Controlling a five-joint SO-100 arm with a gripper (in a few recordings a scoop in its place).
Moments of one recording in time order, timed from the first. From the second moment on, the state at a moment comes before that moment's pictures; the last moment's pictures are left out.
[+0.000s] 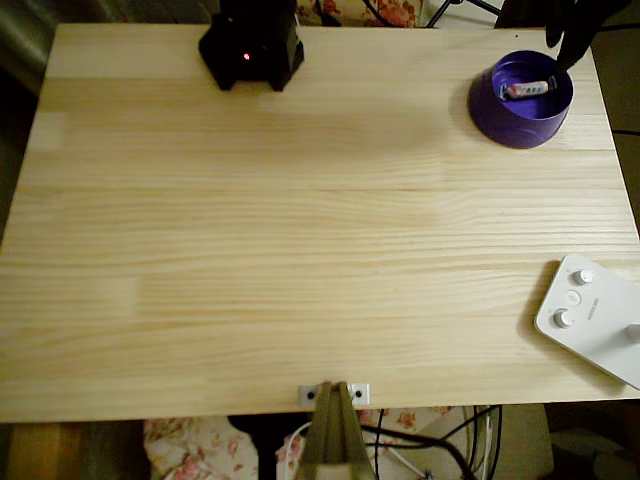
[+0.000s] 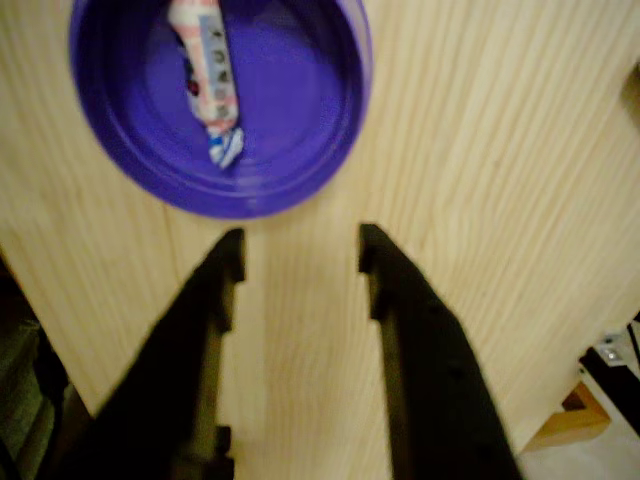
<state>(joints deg) -75.1 70.9 50.9 84.4 -10.9</state>
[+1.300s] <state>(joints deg) -35.1 104.0 72.9 100.9 -13.9</state>
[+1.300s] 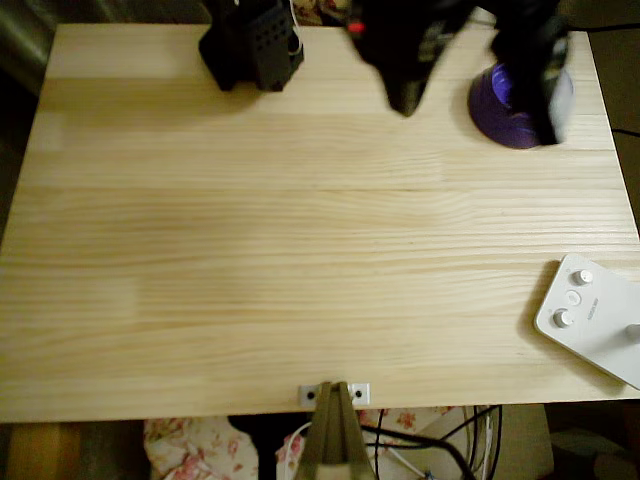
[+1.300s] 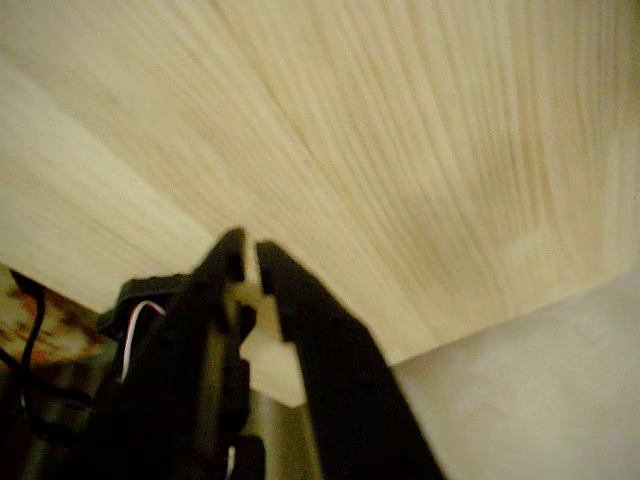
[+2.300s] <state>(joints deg) 12.1 149.7 138.1 69.6 -6.5</state>
